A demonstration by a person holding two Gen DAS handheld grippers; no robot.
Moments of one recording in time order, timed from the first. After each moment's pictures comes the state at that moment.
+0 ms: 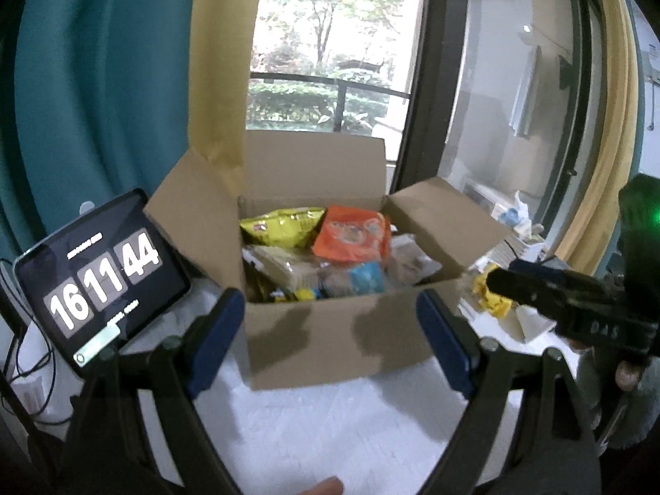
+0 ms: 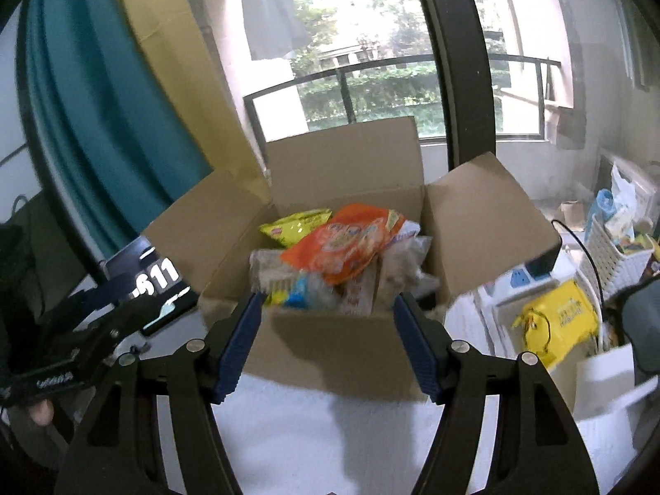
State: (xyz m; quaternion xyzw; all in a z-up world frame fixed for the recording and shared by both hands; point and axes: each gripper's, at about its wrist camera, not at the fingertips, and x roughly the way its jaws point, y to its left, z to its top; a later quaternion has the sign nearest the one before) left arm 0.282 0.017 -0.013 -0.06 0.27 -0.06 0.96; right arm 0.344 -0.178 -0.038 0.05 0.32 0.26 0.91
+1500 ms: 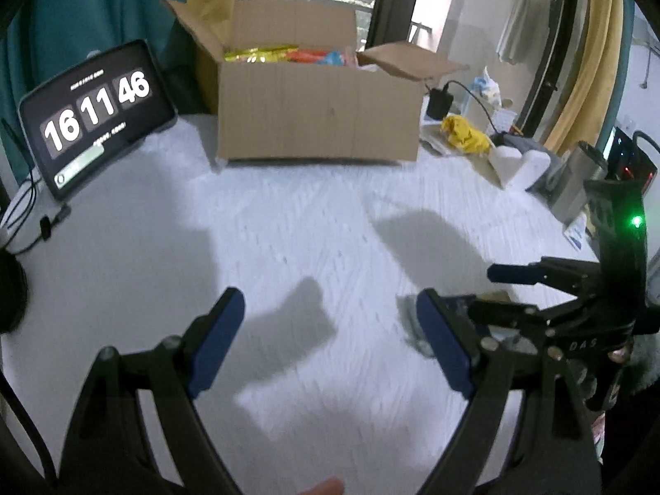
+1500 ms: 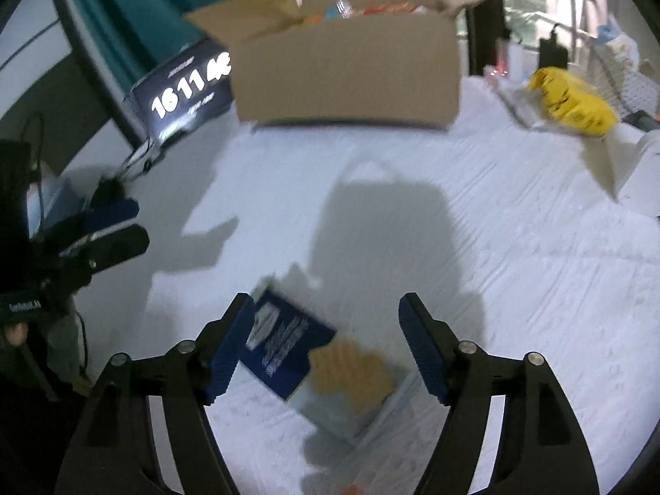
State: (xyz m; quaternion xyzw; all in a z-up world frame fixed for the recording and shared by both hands) left arm 0.146 -0.016 -0.140 -0.05 0.39 -0.09 0.91; right arm 0.198 -0.210 -0.187 -0.01 0.48 0.31 0.82
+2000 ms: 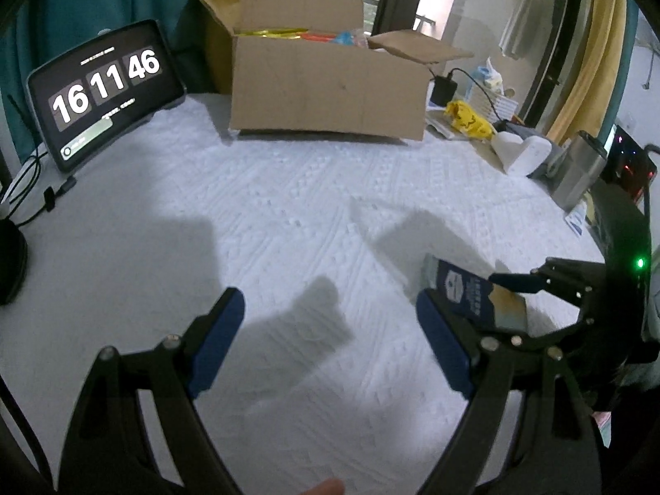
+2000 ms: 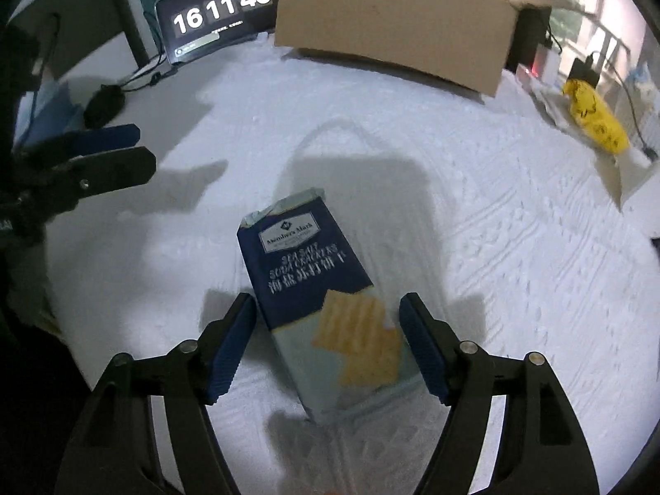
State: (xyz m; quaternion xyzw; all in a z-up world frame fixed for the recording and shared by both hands) left arm 0.132 -0.003 -0.154 -0.06 0.41 -0.09 0.91; right arm 0.154 -0.176 -0.203 -0.13 0.49 0.30 0.81
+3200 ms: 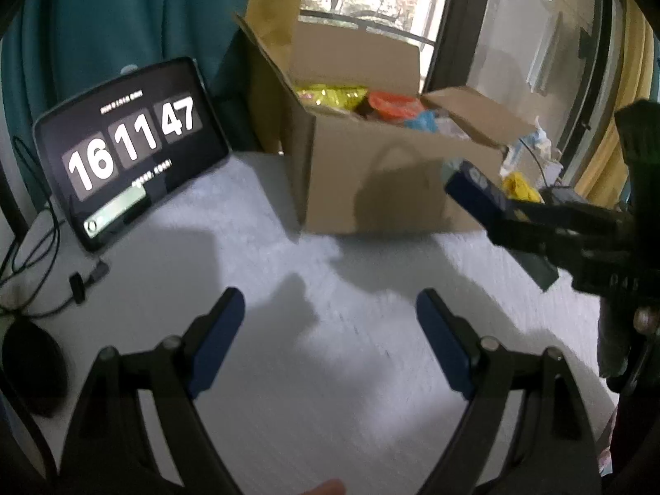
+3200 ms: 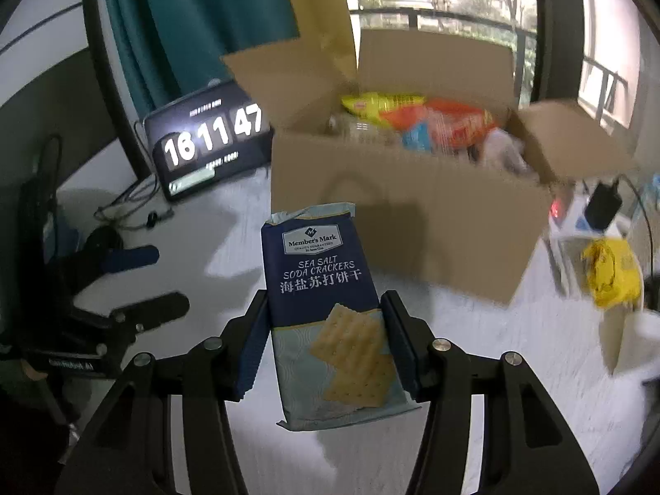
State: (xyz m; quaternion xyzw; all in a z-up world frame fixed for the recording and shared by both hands) left arm 0.221 0.068 -0.114 -0.07 0.36 -0.05 0.93; right arm 0.281 -0.114 -0.110 -0.08 0.39 0.33 0.86
